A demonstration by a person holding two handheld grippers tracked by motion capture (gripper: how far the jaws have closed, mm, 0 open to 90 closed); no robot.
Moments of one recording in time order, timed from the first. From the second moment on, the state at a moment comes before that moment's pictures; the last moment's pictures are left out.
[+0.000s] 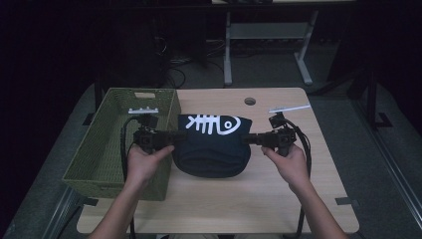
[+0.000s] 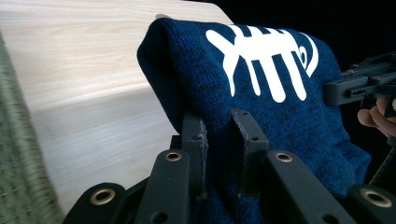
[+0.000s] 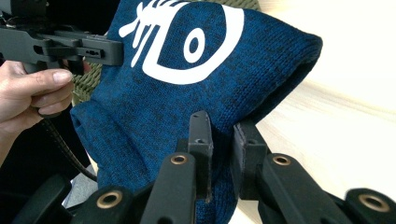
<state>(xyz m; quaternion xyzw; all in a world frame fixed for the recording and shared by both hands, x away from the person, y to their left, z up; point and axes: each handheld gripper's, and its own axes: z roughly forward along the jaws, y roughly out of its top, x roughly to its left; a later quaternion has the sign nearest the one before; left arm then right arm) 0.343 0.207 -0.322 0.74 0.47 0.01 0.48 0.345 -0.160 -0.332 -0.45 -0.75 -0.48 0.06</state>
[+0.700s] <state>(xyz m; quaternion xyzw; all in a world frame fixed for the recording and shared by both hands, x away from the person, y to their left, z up) 0.347 0.250 -0.303 0.73 0.49 0.03 0.48 0.363 -0.113 -0.311 -0.42 -0.76 -0.48 0.07</state>
